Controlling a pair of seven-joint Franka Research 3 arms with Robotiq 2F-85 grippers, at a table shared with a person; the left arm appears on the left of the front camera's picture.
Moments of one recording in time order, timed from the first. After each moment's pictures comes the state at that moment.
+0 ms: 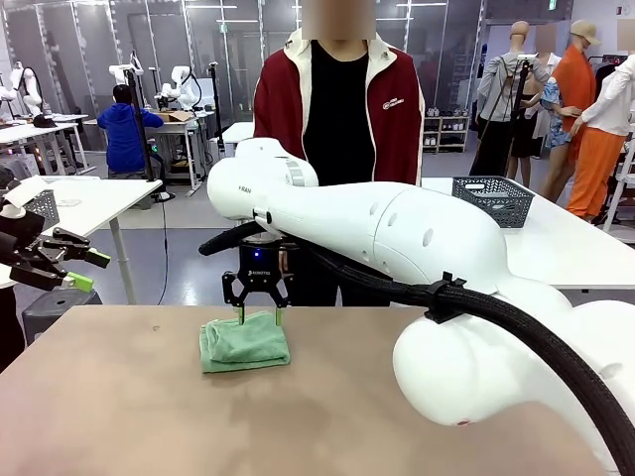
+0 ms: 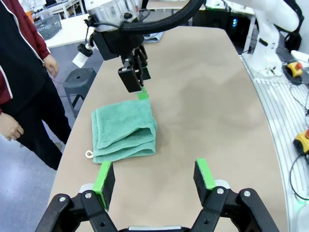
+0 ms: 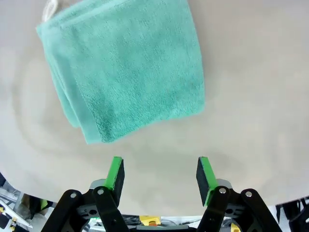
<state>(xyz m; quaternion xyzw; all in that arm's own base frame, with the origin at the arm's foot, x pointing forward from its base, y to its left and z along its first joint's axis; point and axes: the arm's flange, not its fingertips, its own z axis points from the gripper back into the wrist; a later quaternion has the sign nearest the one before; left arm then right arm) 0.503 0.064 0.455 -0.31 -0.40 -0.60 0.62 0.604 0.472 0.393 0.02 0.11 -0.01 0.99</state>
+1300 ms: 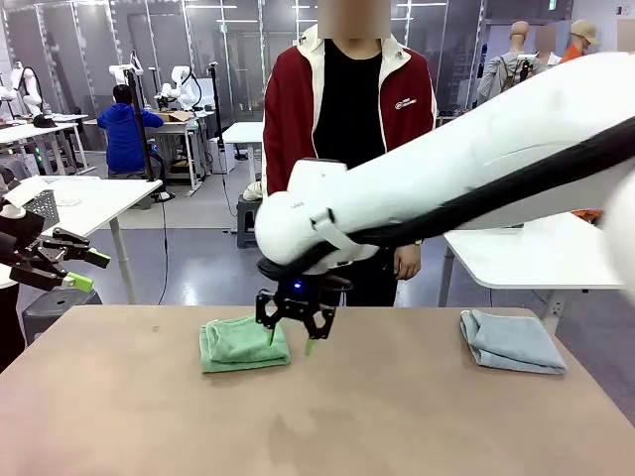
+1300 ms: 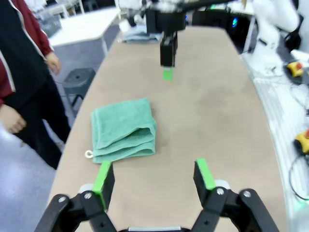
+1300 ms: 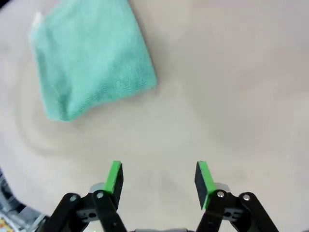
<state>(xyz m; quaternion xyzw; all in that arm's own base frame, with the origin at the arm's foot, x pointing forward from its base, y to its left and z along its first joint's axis) 0.503 0.064 0.454 -0.31 -0.40 -0.60 0.62 0.500 0.372 0.394 0.10 -0.04 -0.06 0.99</state>
